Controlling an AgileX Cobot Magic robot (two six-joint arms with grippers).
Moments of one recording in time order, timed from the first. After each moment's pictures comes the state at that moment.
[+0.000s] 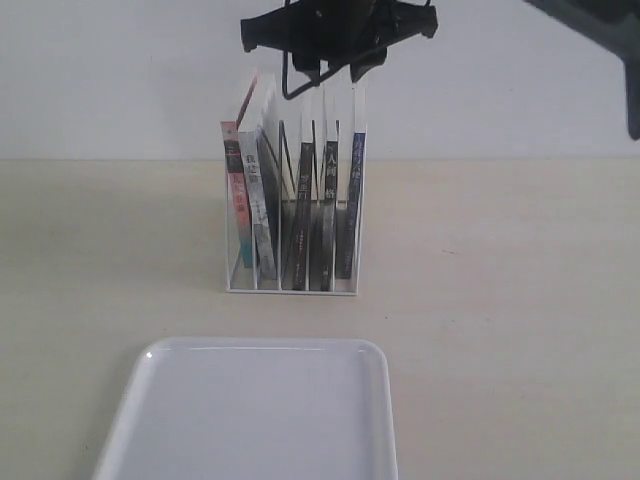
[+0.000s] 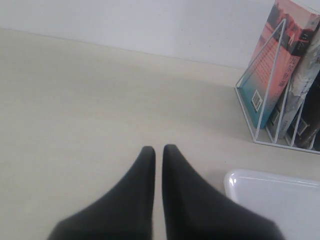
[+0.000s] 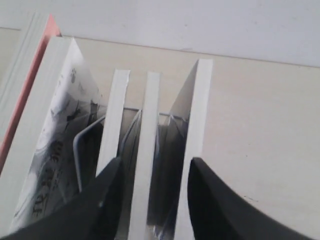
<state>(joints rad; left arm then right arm) -0.02 0.00 0.00 0.03 0.34 -0.21 0.69 2.16 -2.30 -0.41 1.19 0.58</state>
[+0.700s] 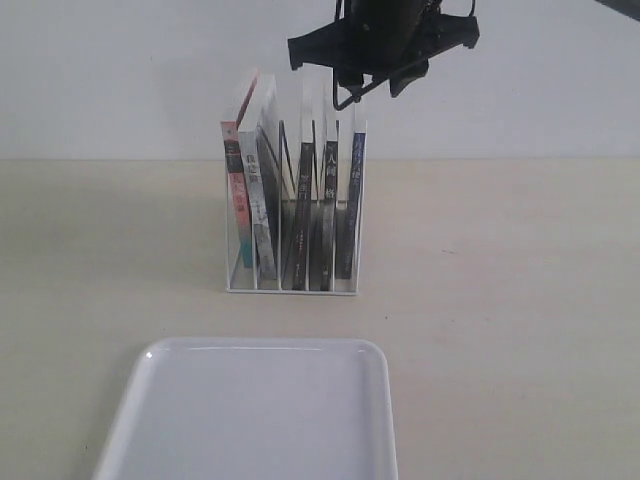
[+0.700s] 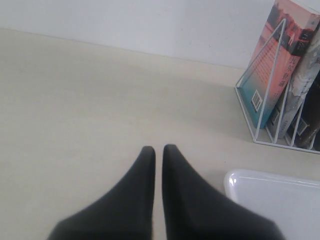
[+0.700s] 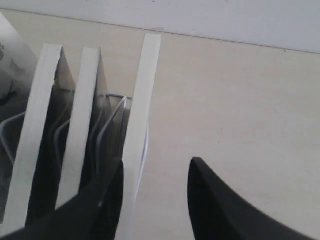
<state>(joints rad) -0.02 0.00 0.00 0.03 0.34 -0.21 0.62 2.11 -2.14 -0.38 1.14 0.53</state>
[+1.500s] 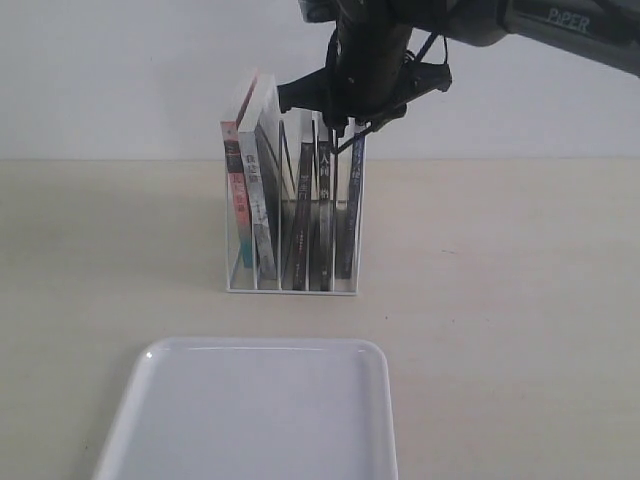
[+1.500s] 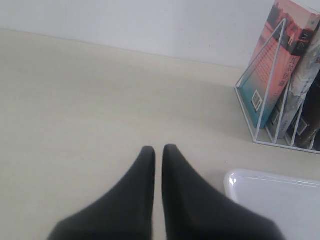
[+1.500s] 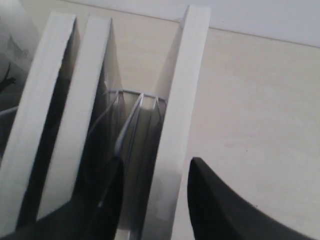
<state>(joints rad) -0.02 0.00 0.00 0.03 0.34 -0.21 0.62 2.15 -2.04 -0.37 0.98 0.54</state>
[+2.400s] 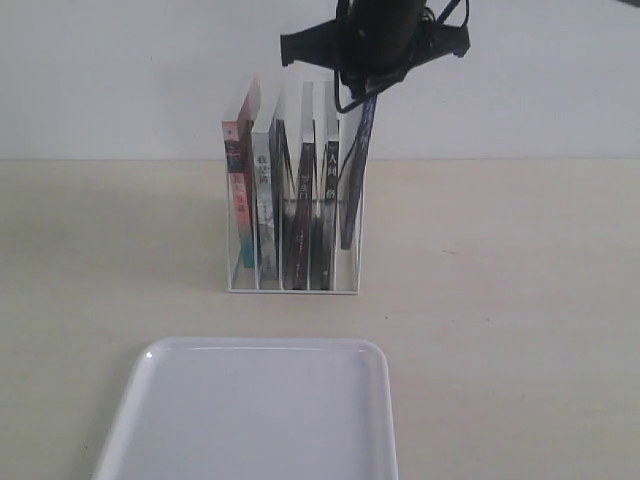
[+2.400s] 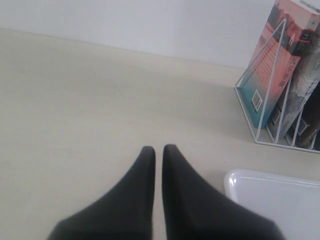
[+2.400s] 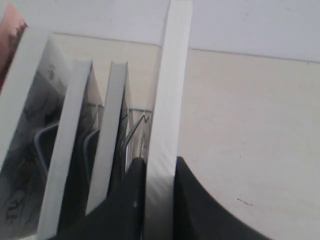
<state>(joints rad) -0.02 0.00 0.00 0.03 0.34 -0.21 0.61 2.05 -2.03 -0.36 0.99 0.57</state>
